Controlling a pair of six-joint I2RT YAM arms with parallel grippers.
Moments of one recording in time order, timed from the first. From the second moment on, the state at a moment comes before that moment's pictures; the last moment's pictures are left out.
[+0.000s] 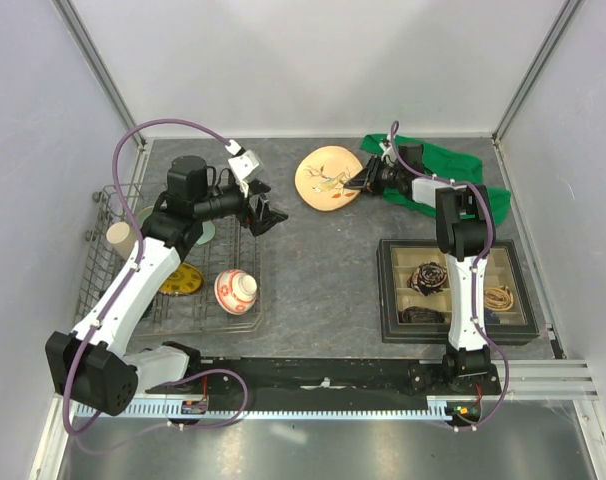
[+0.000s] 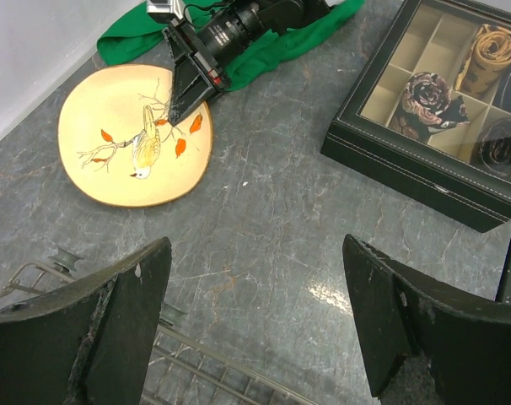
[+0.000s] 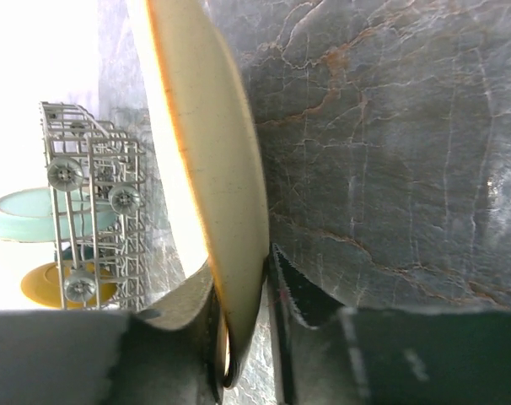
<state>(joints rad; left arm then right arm) -0.32 1.19 1.10 -0.25 0.71 0.25 0.12 2.40 1.66 0.14 -0.81 0.67</state>
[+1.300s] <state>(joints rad) -0.27 1.13 1.01 -0.29 0.60 0.42 0.13 2.32 1.68 -0.13 -0.72 0.36</state>
